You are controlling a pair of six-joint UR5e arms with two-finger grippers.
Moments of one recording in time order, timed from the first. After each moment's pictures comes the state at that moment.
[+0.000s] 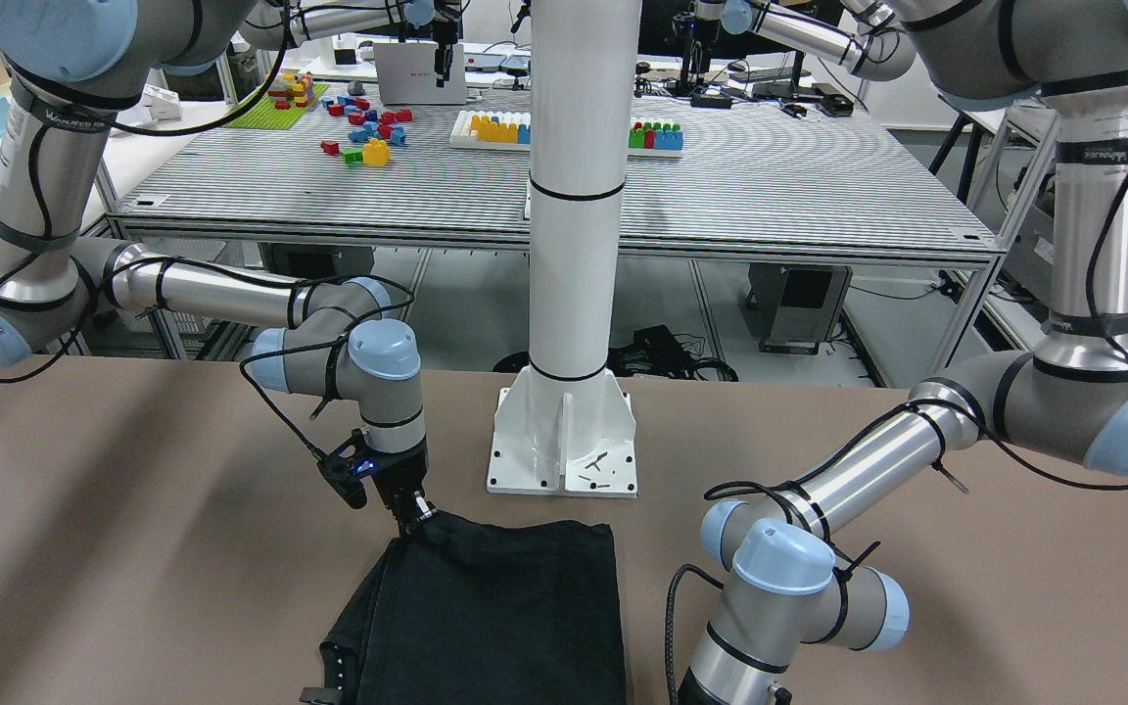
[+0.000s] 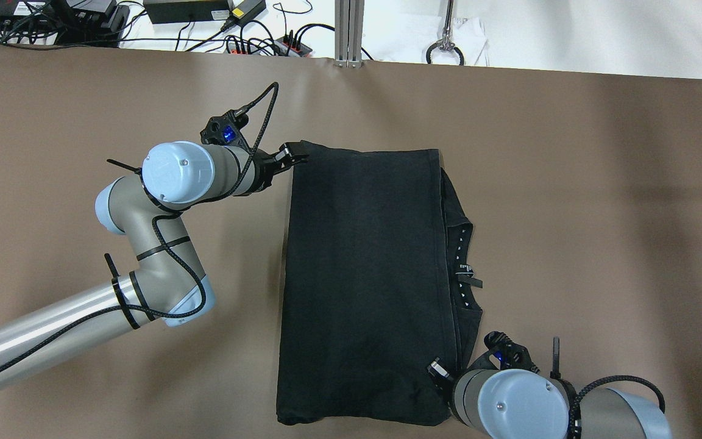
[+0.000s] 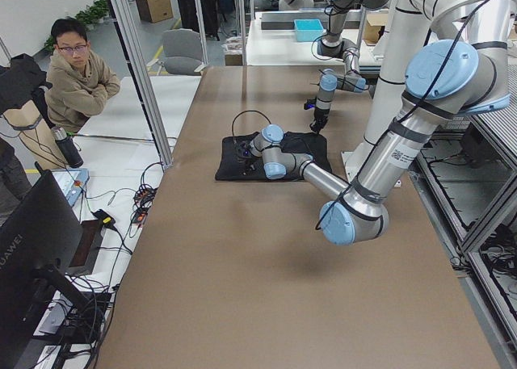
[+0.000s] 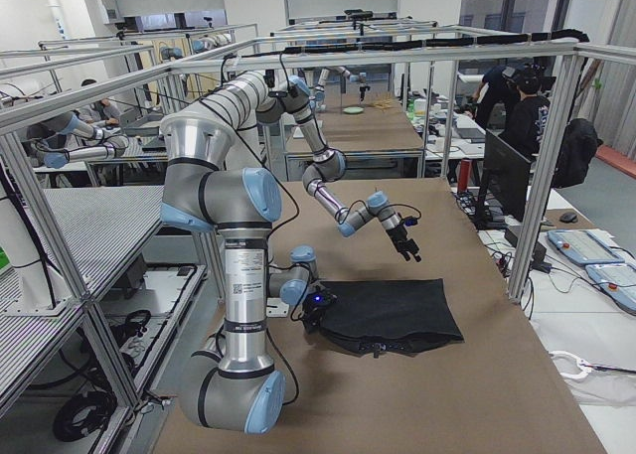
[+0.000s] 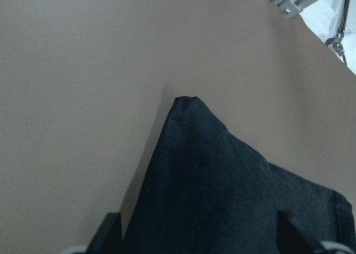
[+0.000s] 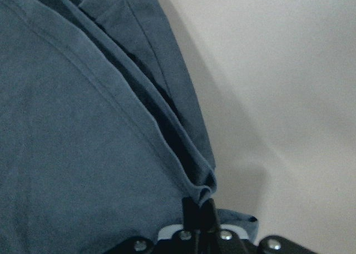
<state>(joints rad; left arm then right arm) -0.68 -2.25 -1.39 -2.32 -1.63 -1.70 0.23 -1.36 2.10 -1.49 1.60 2.23</state>
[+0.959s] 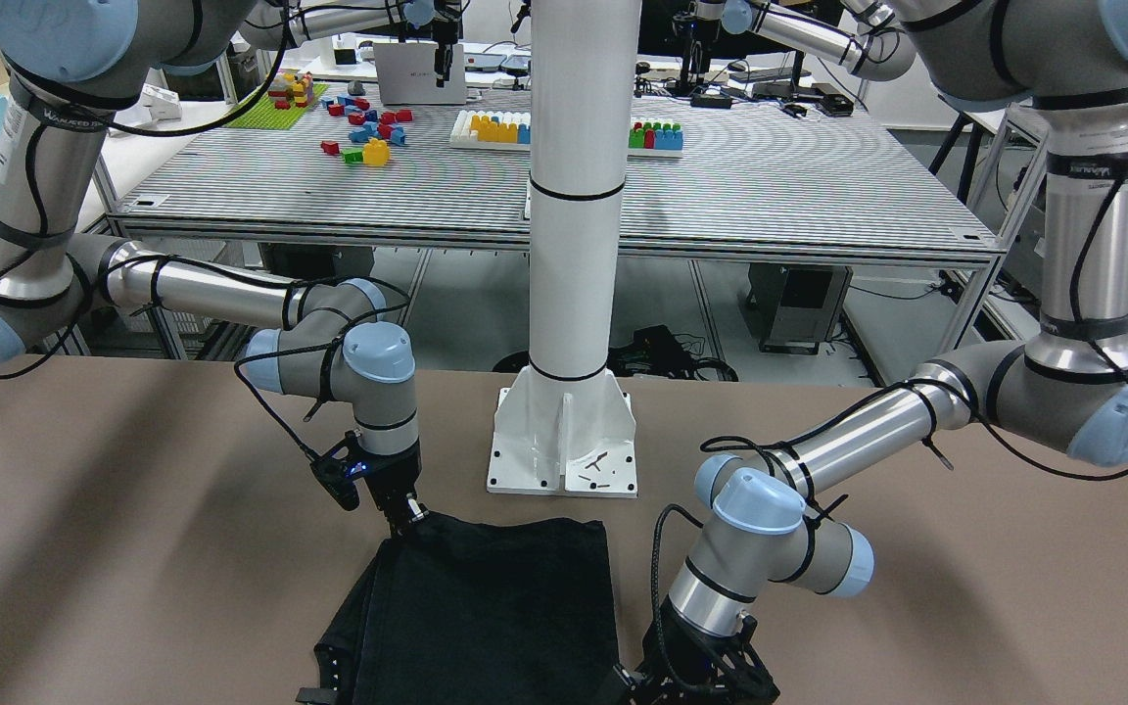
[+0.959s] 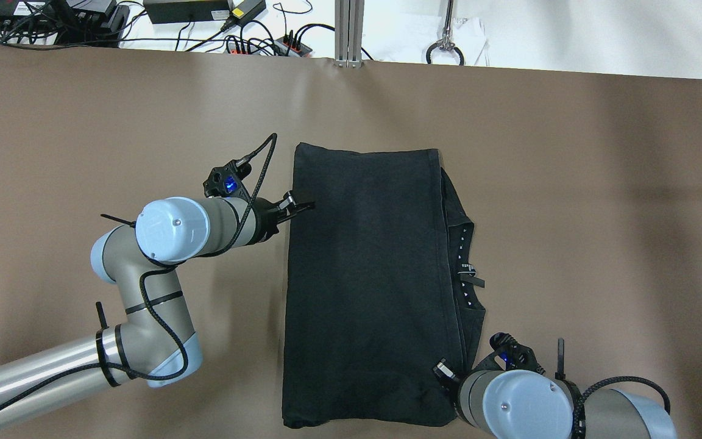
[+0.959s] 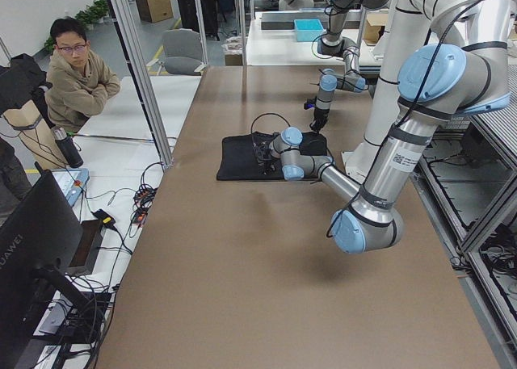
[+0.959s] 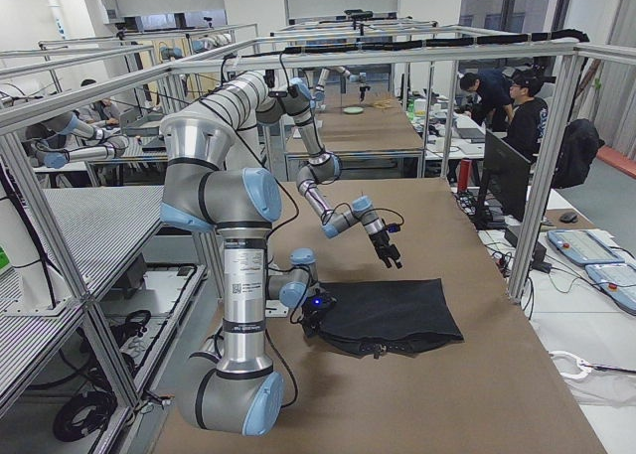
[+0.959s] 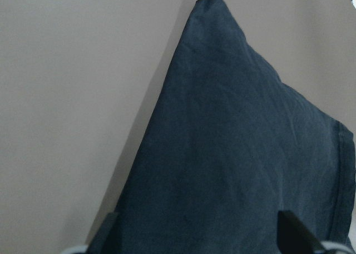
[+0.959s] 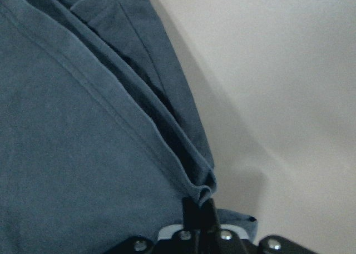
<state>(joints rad) -0.57 -2.15 -1.53 -2.32 -1.60 -1.78 0.23 -1.38 2.10 -1.49 1.60 2.23</state>
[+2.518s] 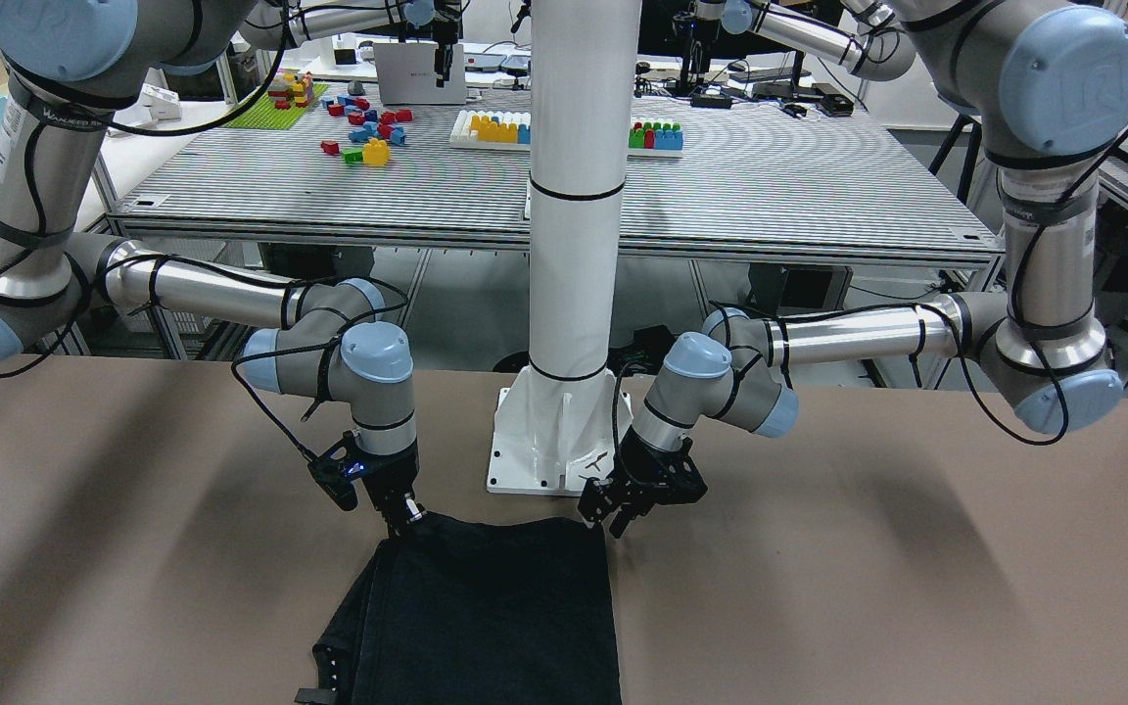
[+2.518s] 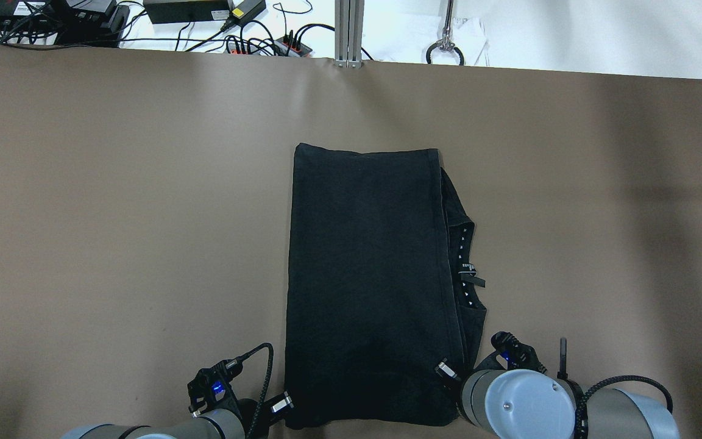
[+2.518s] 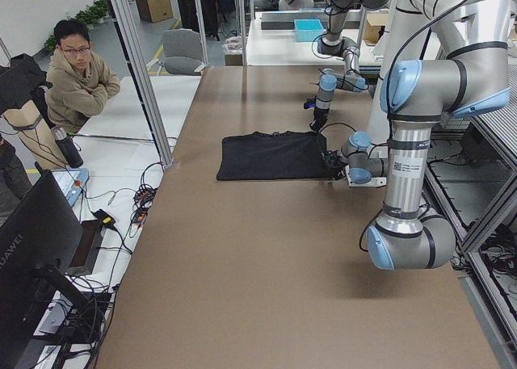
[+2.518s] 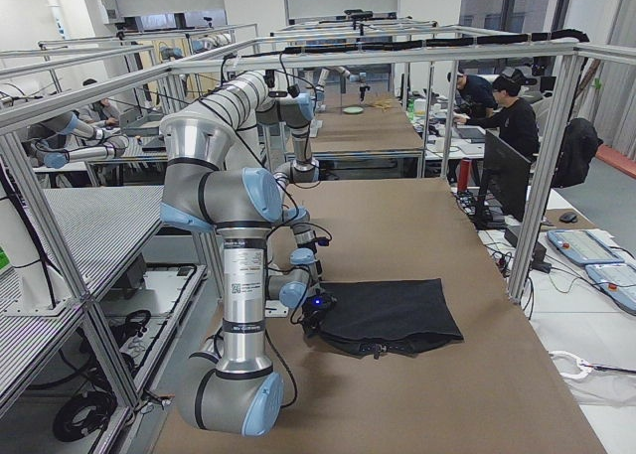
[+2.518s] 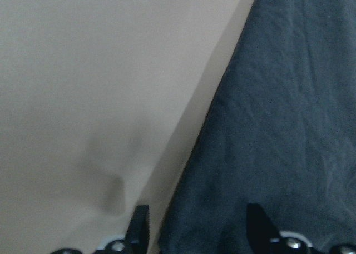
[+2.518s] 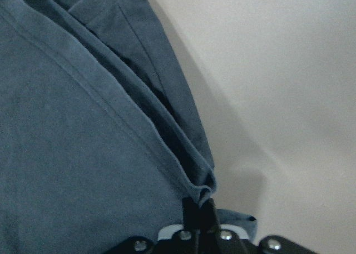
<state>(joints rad) -0.07 -1.91 -1.87 -2.12 -1.33 -2.05 0.24 -1.39 2.10 -1.49 1.60 2.21</state>
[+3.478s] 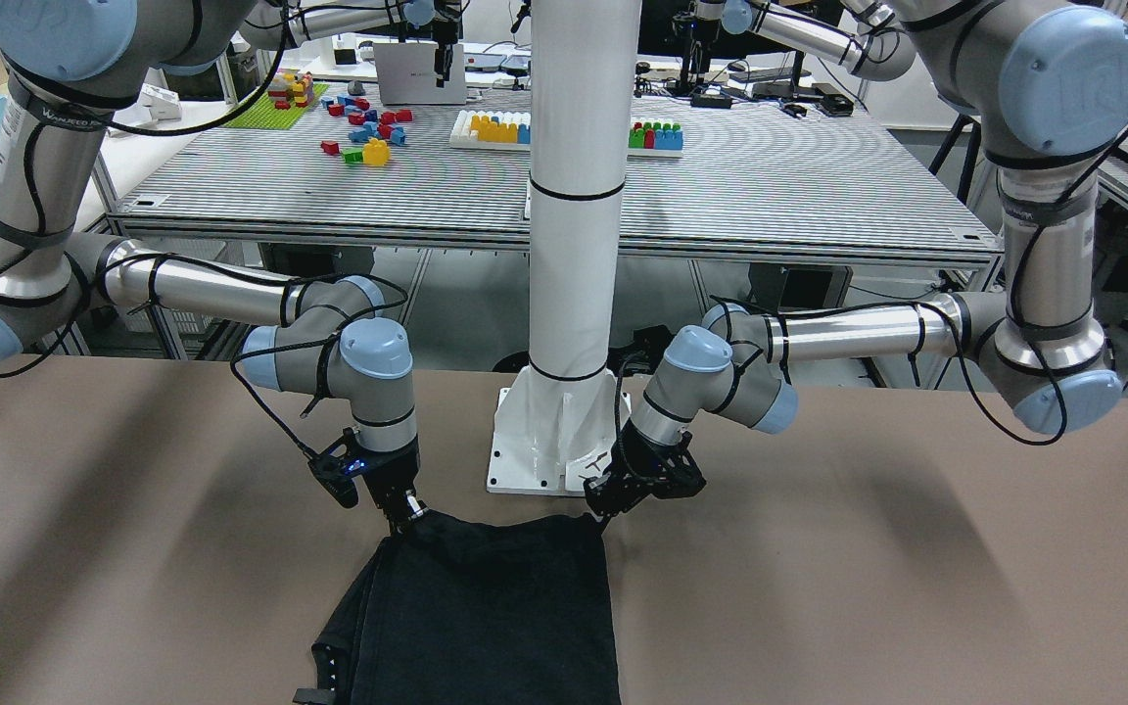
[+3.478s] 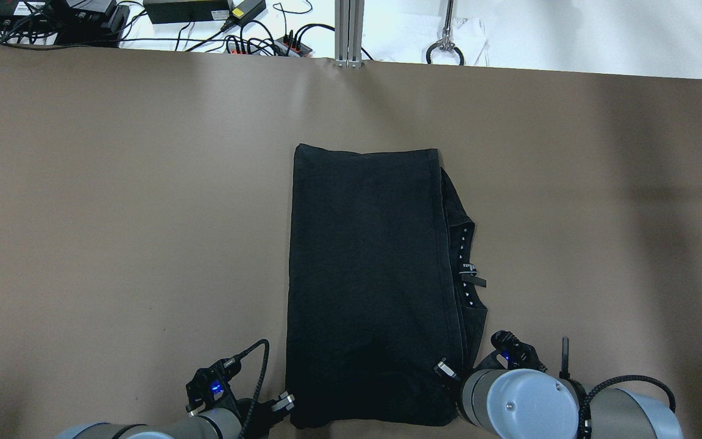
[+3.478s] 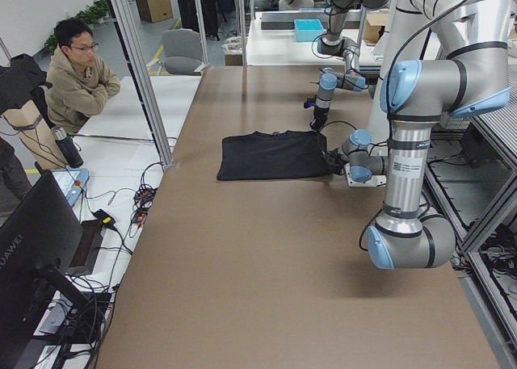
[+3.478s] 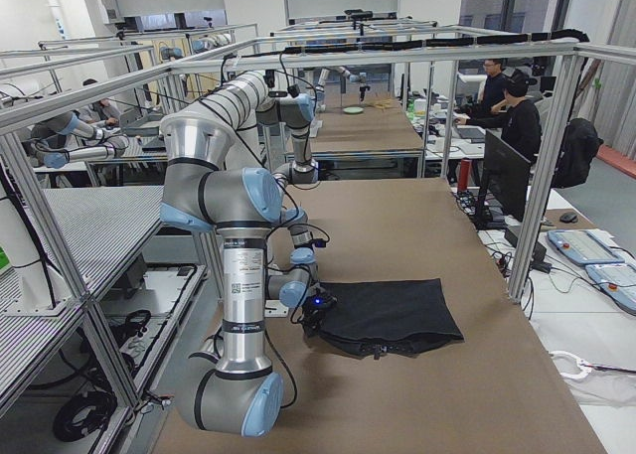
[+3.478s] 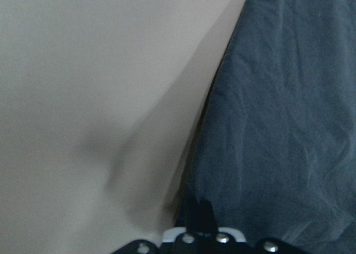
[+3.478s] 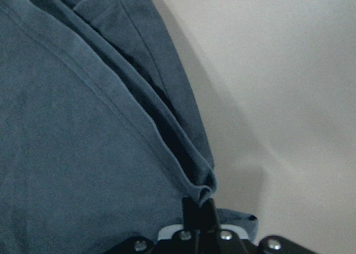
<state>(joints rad) -0.07 -1.90 -1.90 -2.12 -1.35 -2.08 0.24 -1.39 2.11 -1.49 1.60 2.21</state>
